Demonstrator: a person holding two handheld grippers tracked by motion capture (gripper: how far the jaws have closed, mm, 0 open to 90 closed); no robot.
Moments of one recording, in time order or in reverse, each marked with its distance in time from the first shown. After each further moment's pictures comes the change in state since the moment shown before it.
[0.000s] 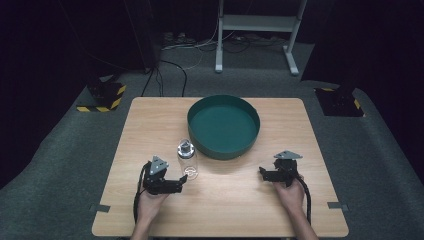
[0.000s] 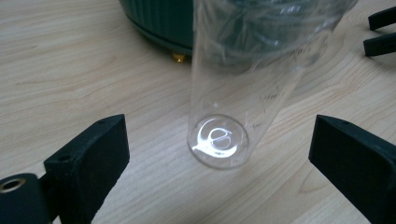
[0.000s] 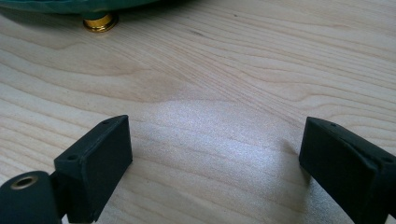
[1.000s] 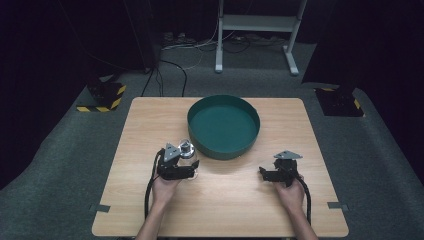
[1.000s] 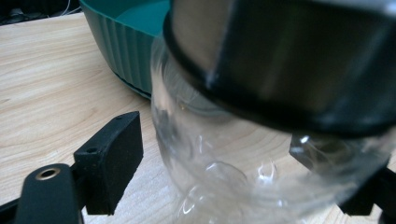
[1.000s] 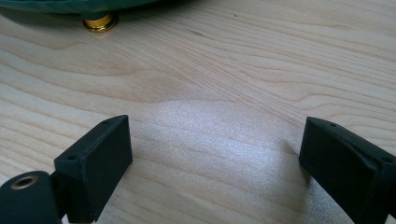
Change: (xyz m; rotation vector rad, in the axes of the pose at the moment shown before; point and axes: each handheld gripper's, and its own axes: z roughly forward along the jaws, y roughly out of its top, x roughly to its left) left arm -0.008 0.032 0.035 -0.049 -0.014 0.027; right arm 0.000 0.000 0.000 0.000 -0.001 0.000
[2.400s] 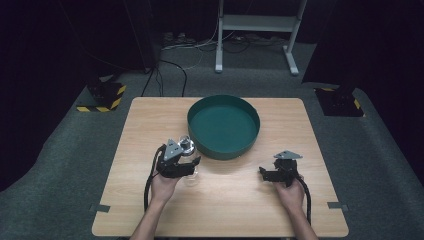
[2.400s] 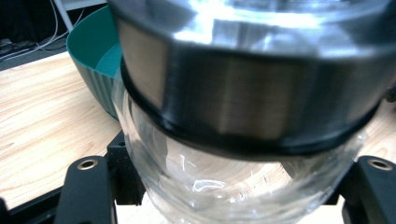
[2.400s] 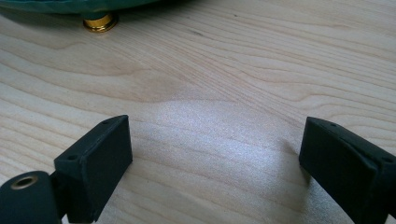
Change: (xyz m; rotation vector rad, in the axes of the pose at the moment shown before) left arm -0.011 0.028 -0.025 -0.035 -0.055 0.092; right arm 0.000 0.000 0.000 0.000 0.000 -0.002
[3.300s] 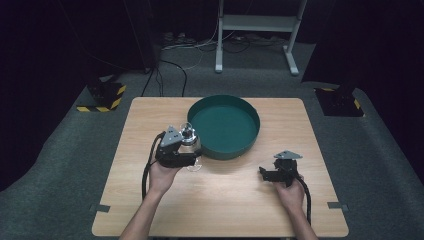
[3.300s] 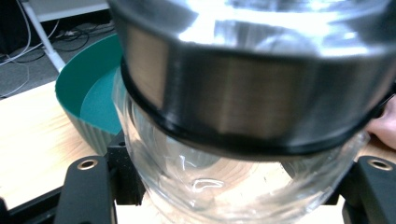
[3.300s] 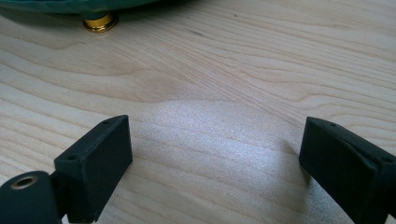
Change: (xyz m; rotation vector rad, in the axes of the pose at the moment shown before) left arm 0.004 0.050 -0.014 -0.017 -0.097 0.005; right arm 0.000 0.000 0.000 -0.001 0.000 -0.001
